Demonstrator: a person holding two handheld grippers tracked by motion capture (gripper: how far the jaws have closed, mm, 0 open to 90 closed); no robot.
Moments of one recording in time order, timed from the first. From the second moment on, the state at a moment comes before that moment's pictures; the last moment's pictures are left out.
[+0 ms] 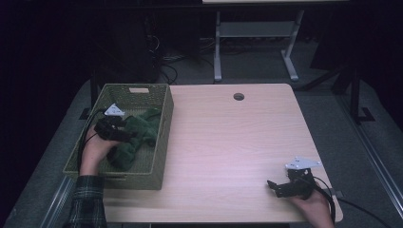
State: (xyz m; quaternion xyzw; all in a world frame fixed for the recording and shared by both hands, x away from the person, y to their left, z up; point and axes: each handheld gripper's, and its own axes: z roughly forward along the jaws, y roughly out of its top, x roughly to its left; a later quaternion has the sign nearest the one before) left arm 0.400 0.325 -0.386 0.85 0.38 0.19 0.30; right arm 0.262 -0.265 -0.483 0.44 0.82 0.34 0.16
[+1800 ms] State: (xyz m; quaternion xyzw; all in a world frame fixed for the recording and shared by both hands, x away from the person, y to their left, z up) left arm 0.389 0.339 -0.360 0.81 0.44 0.08 0.38; right arm 0.262 -0.265 -0.483 0.44 0.82 0.34 0.16
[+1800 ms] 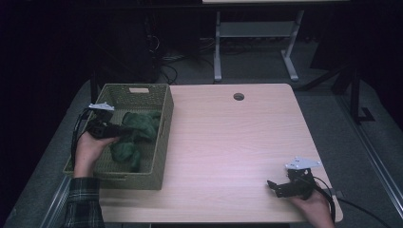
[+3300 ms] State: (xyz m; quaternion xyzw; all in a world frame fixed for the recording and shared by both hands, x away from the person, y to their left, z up) left arm 0.354 0.314 -0.207 0.77 0.35 0.10 0.53; right arm 0.262 -0.265 -0.483 0.44 0.81 0.34 0.17
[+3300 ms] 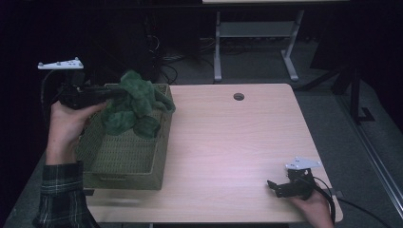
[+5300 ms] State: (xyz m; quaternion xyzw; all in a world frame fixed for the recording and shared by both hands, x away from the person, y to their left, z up) left arm 0.358 0.086 -0.303 0.81 0.26 0.00 0.52; right arm 0.262 -0.265 -0.483 0.44 0.81 0.34 0.16
